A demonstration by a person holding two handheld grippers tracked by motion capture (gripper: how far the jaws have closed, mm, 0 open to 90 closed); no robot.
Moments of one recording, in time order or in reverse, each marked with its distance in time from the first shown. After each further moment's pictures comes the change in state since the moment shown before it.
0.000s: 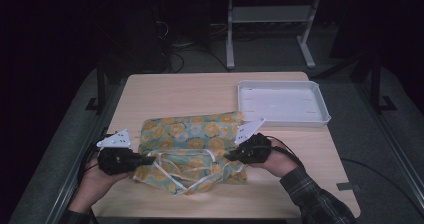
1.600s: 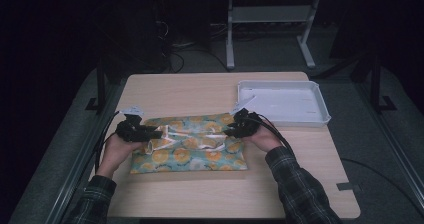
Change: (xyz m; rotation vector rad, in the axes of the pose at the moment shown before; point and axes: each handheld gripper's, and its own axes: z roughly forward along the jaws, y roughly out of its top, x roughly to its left) left arm 0.102 0.005 0.062 0.034 0.122 -0.206; right arm -0.091 -0.006 0.048 0.042 -0.159 0.264
